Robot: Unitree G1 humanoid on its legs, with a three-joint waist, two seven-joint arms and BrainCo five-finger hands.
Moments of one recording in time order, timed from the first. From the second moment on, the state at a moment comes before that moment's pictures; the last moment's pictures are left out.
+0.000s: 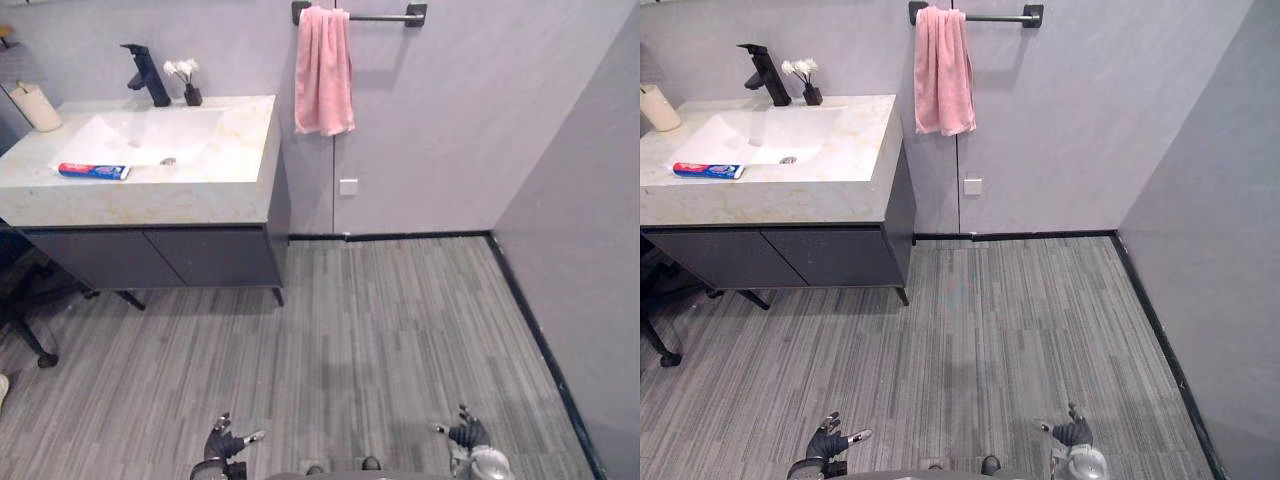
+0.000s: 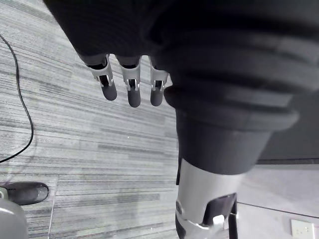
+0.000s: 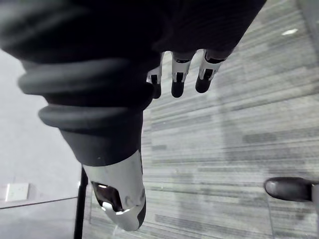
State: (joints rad) left arm 0.17 0.13 0.08 0.93 -0.06 -0.17 0.11; right arm 0.08 -0.14 -0.14 0.87 -0.09 -0.11 -0.11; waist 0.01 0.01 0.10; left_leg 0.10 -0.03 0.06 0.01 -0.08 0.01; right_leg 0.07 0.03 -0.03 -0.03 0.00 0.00
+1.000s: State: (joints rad) left arm 0.16 0.16 0.04 0.63 -0.09 -0.20 0.09; right arm 0.05 -0.17 -0.17 0.72 -0.10 -0.10 -0.13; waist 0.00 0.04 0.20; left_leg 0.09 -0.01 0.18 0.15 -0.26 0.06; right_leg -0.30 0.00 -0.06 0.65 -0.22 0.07
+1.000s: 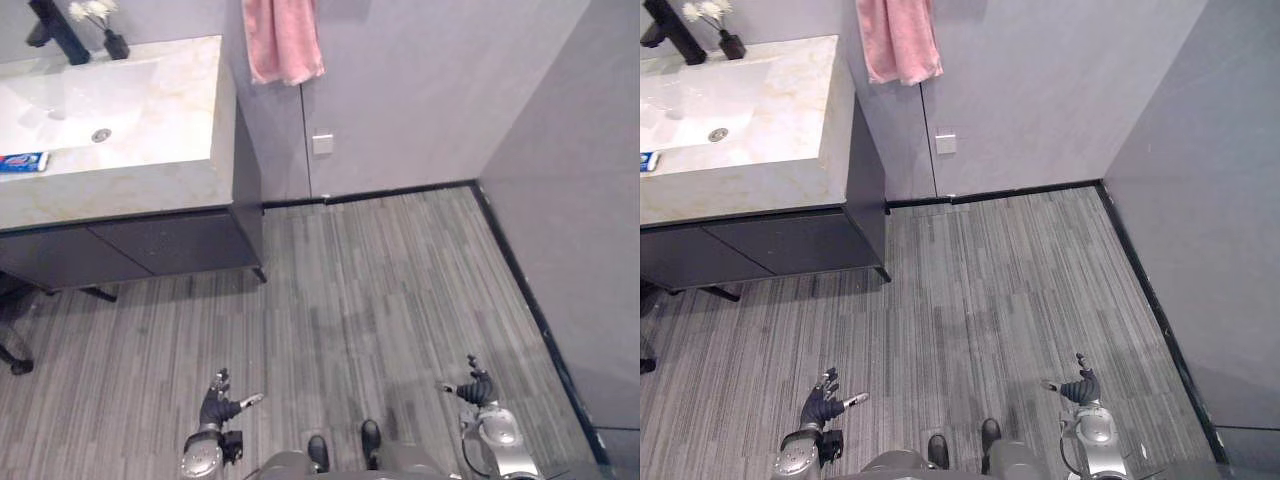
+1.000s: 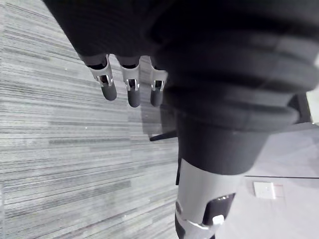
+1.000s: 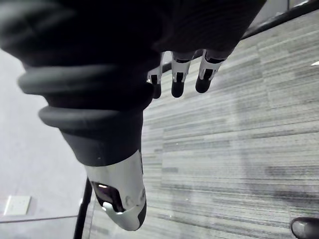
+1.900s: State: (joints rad) left arm 0.14 0.09 0.05 0.68 -0.11 -0.20 0.11; right arm 0.03 -0.18 -0.11 0.69 -0.09 -0.10 -0.13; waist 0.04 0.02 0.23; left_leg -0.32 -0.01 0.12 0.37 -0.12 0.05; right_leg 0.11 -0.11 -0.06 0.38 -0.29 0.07
